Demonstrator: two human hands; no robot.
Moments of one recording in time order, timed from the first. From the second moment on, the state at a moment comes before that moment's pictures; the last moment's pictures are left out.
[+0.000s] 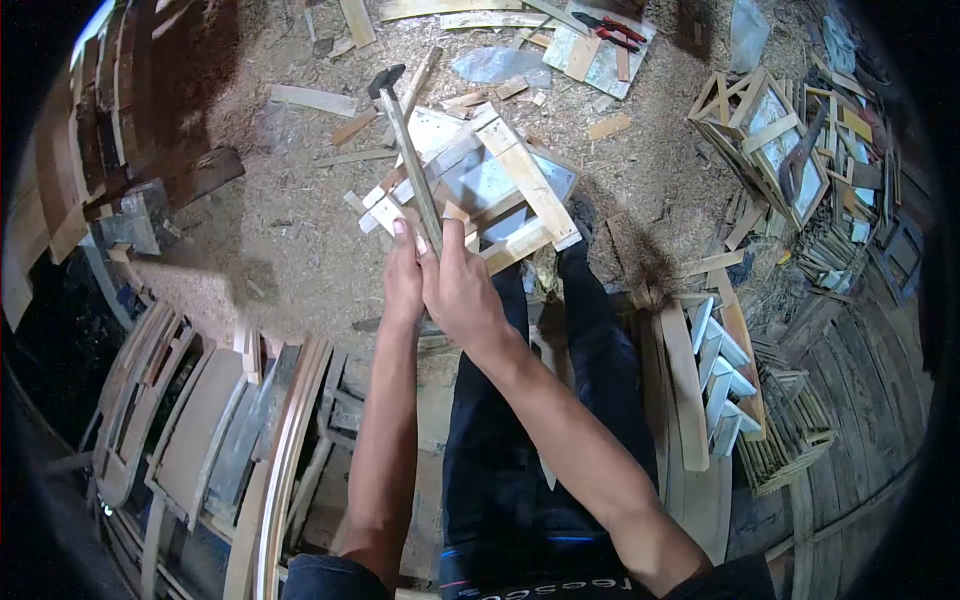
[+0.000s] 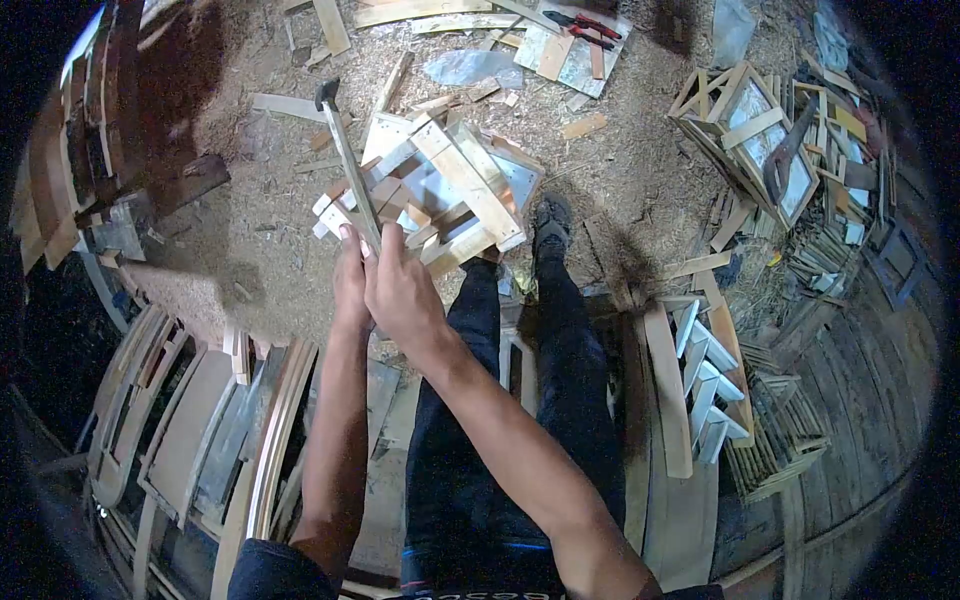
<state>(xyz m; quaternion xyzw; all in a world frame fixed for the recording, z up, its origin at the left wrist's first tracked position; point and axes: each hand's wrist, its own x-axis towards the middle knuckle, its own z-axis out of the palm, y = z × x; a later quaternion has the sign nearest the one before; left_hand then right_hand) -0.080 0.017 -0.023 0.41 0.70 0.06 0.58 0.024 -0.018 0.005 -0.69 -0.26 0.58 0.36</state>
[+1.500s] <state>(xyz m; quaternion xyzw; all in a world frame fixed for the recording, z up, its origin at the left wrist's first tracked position) -0.073 0.019 -0.024 0.41 0.72 0.05 0.55 0.021 -0.019 -0.007 -0.69 -0.26 0.54 0.40</state>
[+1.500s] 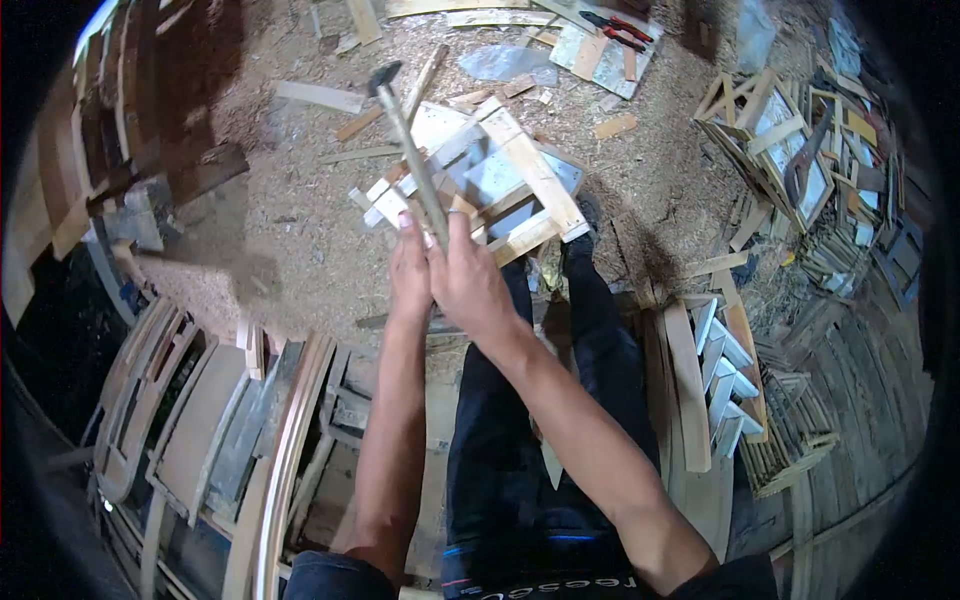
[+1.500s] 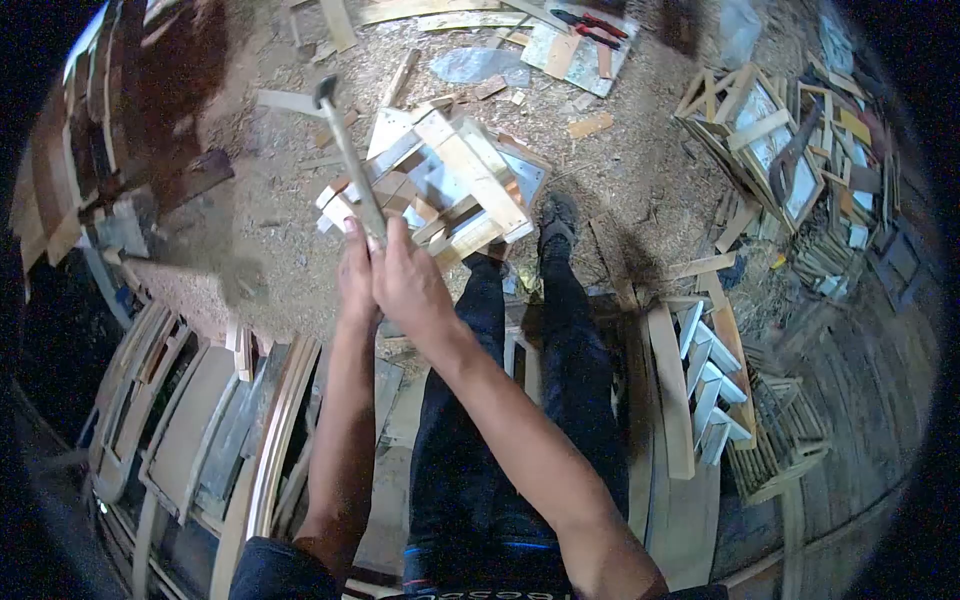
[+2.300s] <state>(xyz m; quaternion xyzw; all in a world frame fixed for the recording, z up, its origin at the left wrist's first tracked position) -0.078 0.015 -0.065 0.15 0.61 0.34 0.70 0.098 -0.175 0.026 -0.69 -0.46 0.50 0.24</state>
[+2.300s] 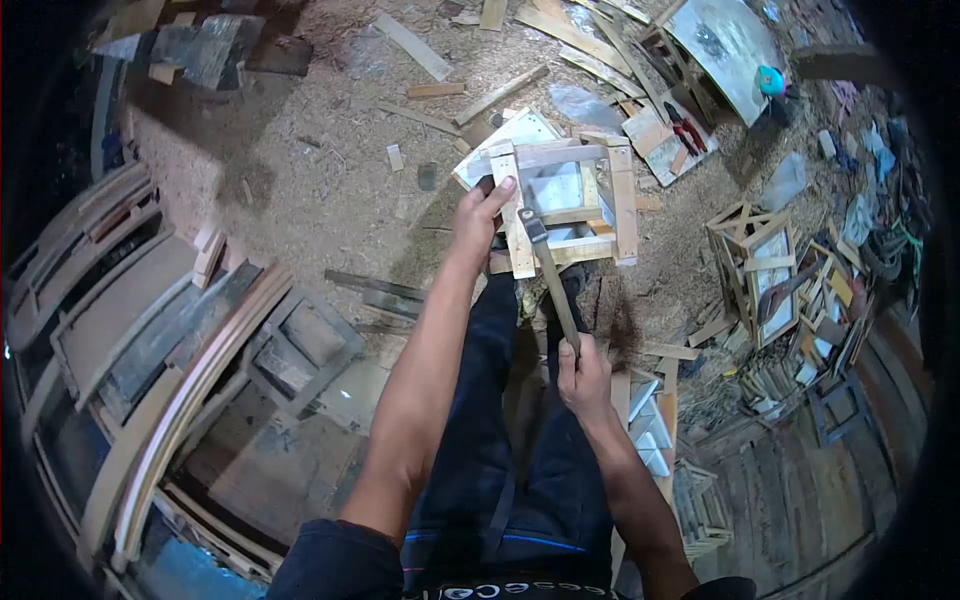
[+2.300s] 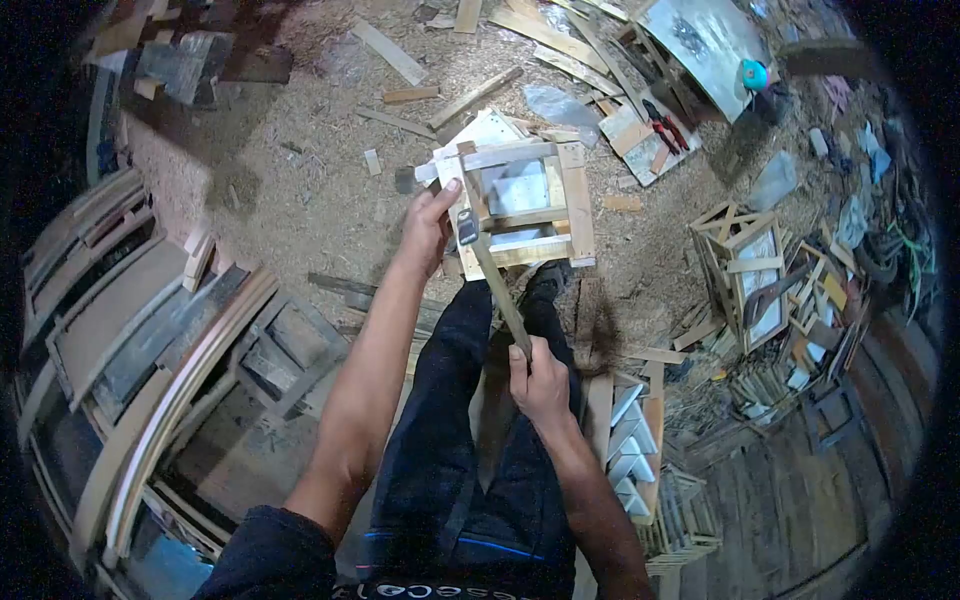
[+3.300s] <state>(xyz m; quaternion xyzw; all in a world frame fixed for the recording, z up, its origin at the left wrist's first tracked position) -0.071 0.017 -0.058 0.17 0.57 0.38 0.71 0.104 -0.155 0.031 -0.73 -0.51 0.43 0.14</state>
